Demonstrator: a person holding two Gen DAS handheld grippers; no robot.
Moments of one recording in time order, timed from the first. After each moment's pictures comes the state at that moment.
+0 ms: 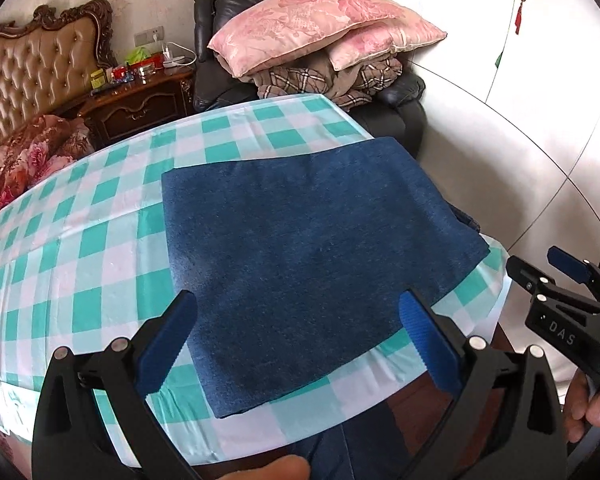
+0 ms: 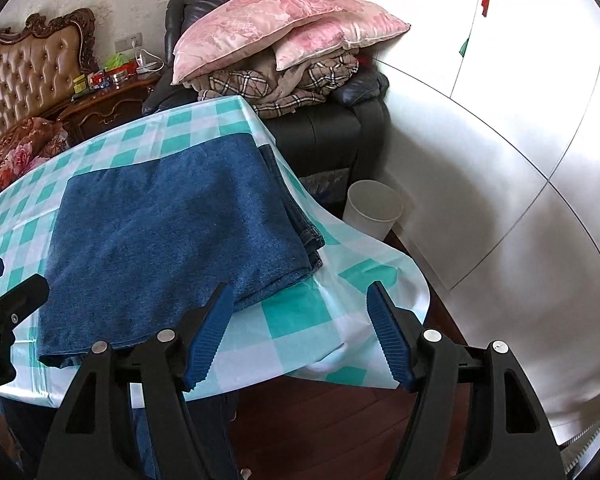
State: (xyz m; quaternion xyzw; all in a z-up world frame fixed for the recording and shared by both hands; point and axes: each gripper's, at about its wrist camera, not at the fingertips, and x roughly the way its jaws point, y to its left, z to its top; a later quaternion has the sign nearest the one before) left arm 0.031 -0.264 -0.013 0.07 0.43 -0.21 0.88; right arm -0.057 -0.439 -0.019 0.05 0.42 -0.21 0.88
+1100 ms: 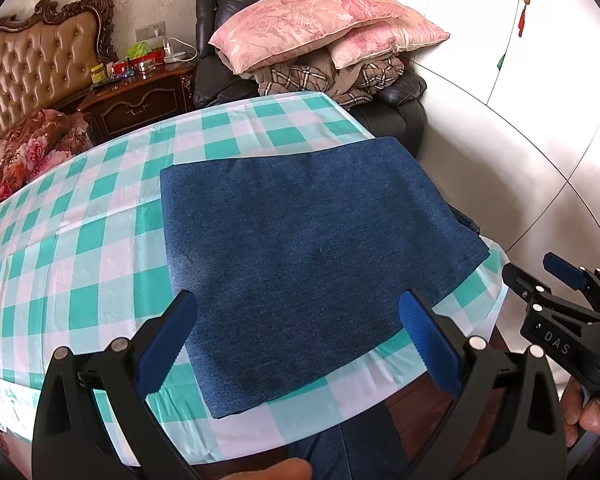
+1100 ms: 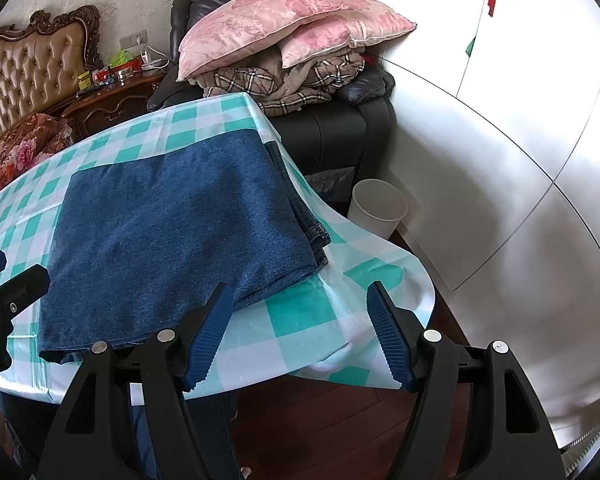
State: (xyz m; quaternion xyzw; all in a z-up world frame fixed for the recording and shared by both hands) left arm 0.033 -0.267 -0.013 0.06 0.44 -0.21 0.87; right arm -0.055 -0.439 -0.022 0.05 0.43 -0.20 0.88
